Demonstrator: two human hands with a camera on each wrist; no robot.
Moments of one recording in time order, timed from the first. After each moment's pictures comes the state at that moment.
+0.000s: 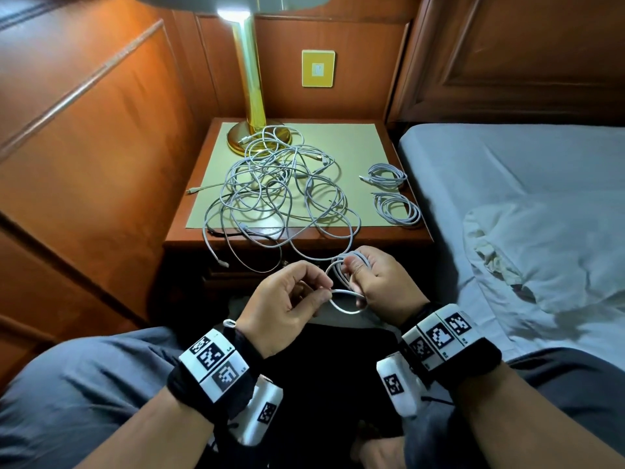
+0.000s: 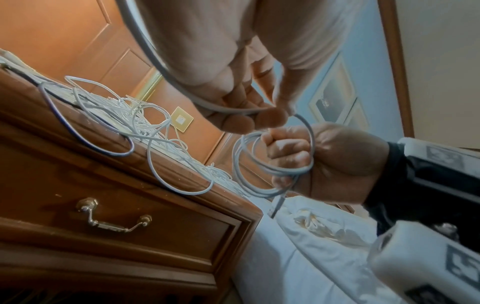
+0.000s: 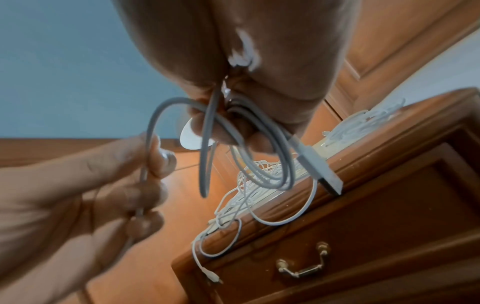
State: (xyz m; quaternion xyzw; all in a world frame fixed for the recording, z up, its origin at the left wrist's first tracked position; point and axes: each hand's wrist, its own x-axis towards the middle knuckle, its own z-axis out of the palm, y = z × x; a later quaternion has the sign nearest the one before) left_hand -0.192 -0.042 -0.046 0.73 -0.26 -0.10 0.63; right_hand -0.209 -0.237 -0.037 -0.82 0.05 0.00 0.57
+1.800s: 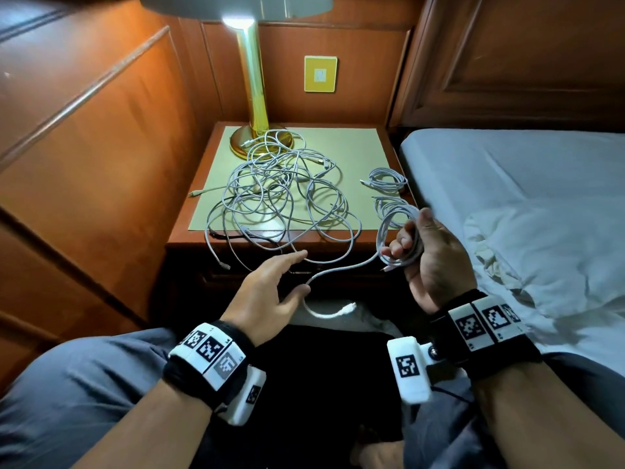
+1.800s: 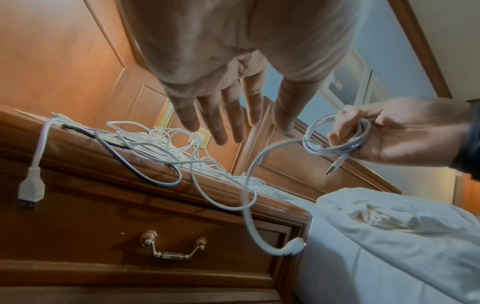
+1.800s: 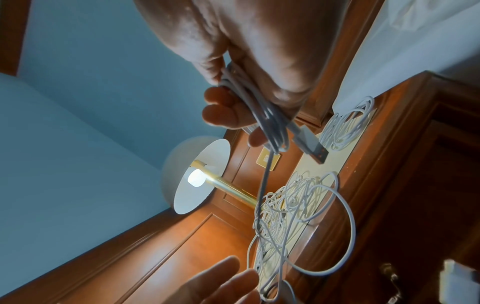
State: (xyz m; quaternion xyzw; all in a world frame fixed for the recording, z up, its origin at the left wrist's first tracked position) left_hand -0.165 -0.024 -0.061 0.85 -0.28 0.03 0.46; right_hand -0.201 -0.270 -0.009 -0.49 0.13 -0.17 0.85
